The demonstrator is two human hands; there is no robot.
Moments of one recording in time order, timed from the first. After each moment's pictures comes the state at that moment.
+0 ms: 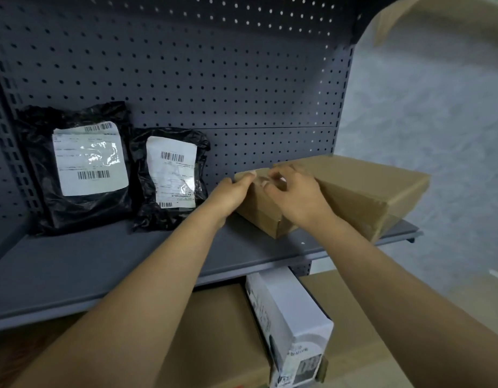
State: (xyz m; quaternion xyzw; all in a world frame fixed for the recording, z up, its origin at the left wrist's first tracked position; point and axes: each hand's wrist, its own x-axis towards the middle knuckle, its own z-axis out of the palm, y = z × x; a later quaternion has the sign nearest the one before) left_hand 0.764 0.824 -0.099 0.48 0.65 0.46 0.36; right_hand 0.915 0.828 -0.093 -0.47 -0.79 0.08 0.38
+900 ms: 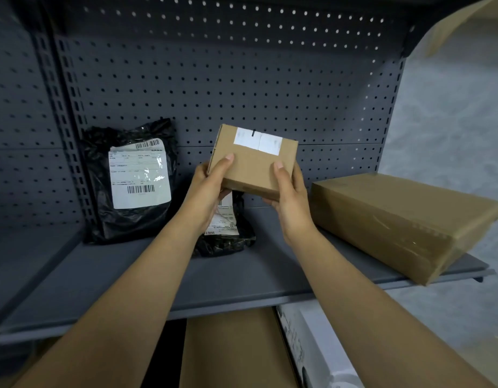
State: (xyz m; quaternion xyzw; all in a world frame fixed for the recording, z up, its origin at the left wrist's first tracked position) left_hand 0.683 0.796 -0.075 0.41 0.46 0.71 0.35; right_hand 0.822 0.845 -0.099 -0.25 -0.55 0.54 0.58
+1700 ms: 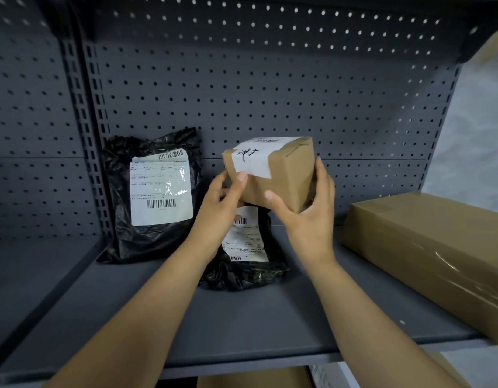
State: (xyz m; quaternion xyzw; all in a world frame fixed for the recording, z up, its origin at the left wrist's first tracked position) left_hand 0.650 0.799 -0.087 0.48 0.53 0.66 0.22; right_hand 0.792 0.854 -0.102 -0.28 -0.66 0.29 0.64
